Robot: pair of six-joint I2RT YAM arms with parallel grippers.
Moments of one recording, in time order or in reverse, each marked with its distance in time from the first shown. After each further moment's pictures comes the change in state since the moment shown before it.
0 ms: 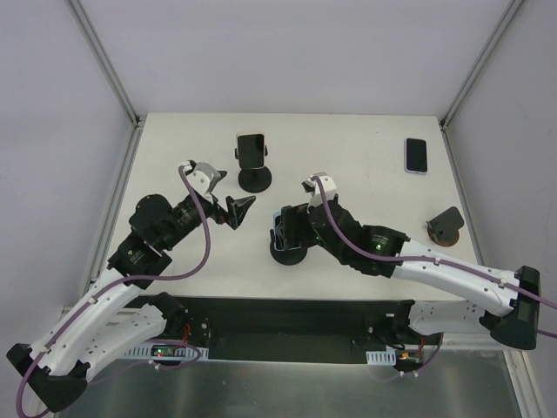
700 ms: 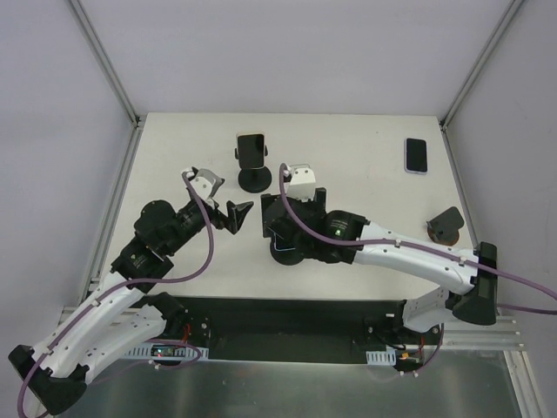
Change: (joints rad) left arm 0.000 -0.026 -0.075 -0.006 -0.079 -0.003; right arm 0.108 0.294 0.356 -0.326 0.344 0.197
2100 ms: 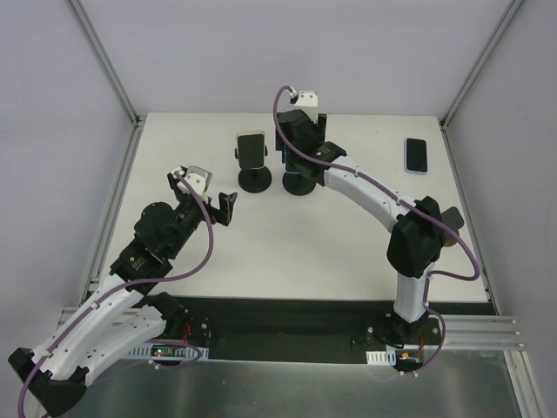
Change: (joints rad) left arm 0.007 -0.029 -0.017 -0.036 -0.259 0.028; right arm -0.502 0.477 0.373 0.417 -0.085 -0.431
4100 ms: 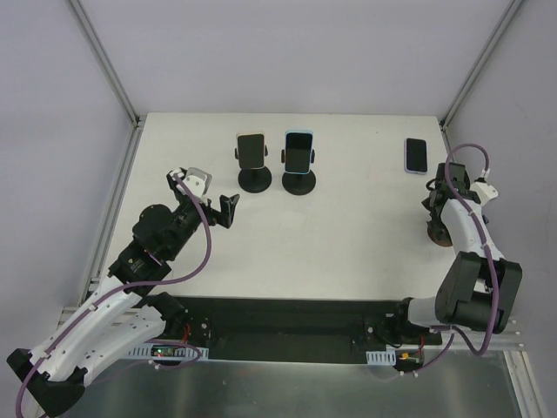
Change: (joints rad) left arm -0.022 -0.017 0.000 0.001 0.008 0.001; right arm -0.961 -0.563 -0.812 -0.349 -0.113 0.455
